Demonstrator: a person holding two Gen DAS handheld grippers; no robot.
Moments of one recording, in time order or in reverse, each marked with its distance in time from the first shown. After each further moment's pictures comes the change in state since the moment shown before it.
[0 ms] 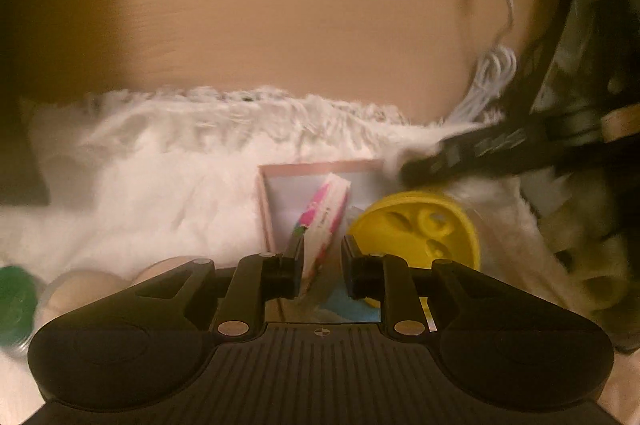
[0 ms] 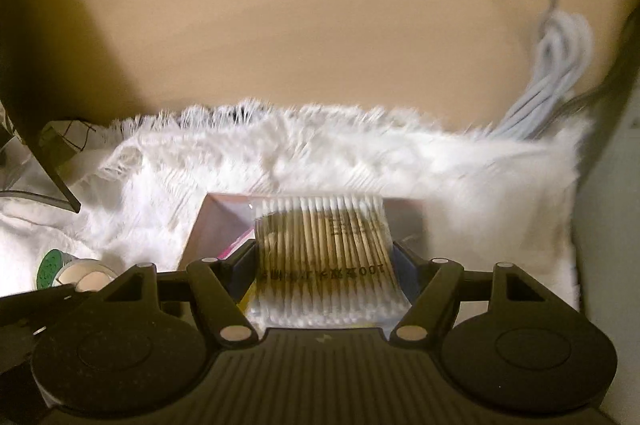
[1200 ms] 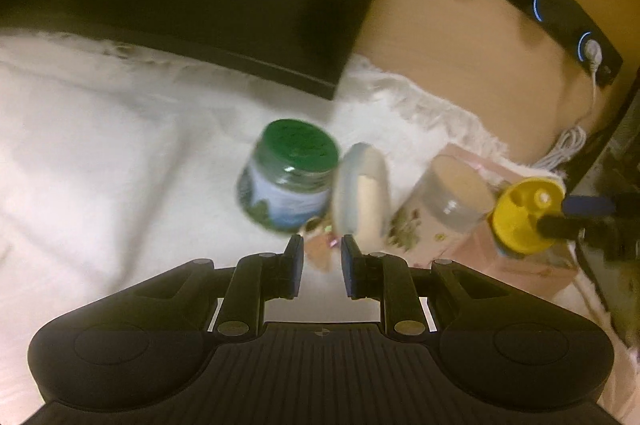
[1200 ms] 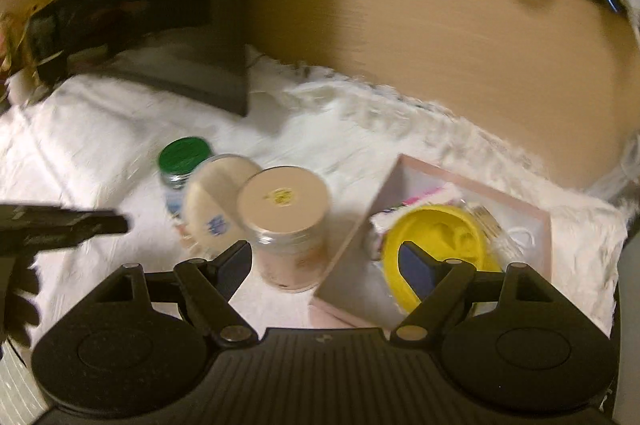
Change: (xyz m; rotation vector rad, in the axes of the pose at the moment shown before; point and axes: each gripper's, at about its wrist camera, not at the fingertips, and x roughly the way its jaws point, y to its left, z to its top) left arm -0.127 0.155 -0.115 -0.321 -0.107 0.103; right arm -0.073 0.158 -0.121 -0.481 -0.163 0.037
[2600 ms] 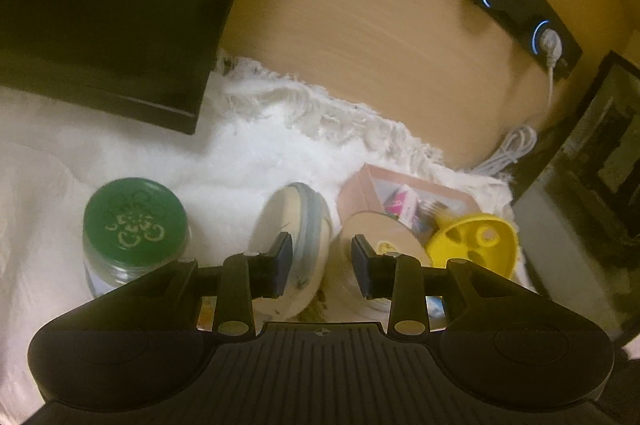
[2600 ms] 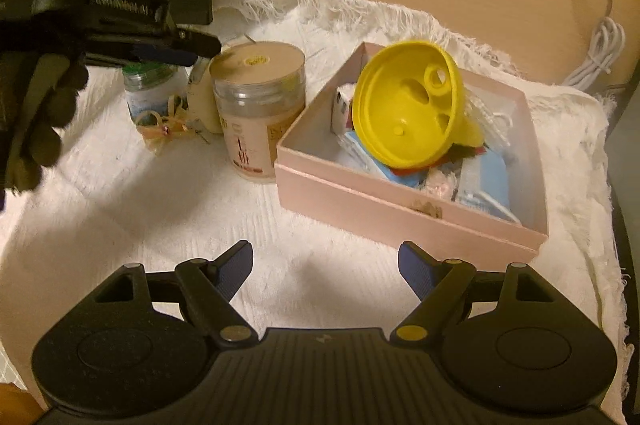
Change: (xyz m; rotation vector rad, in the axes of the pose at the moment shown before) left arm 0.073 -0.049 0.043 0.068 0.044 -0.189; right arm 0.007 -0.008 -0.083 0.121 0.095 -0.066
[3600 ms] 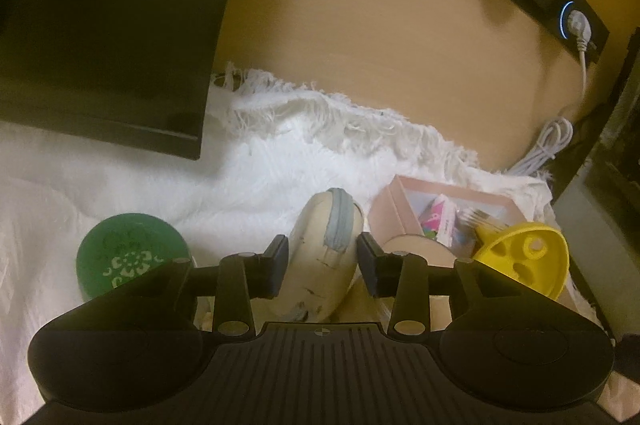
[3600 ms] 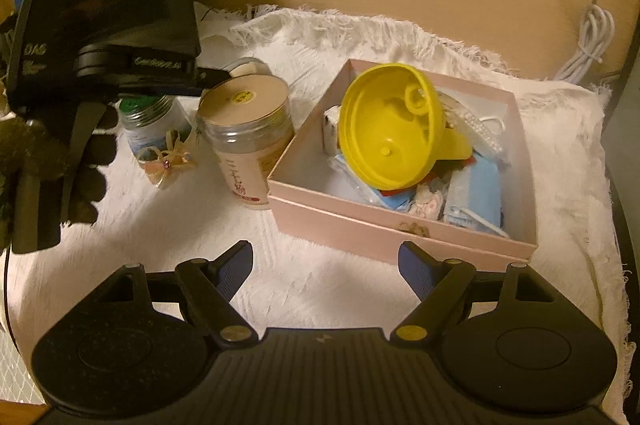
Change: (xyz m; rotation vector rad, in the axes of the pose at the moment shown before) left arm 0.030 -0.004 0.007 0.063 -0.029 0.102; right arm -0.004 -0.012 0.005 0.060 -0.001 0.035
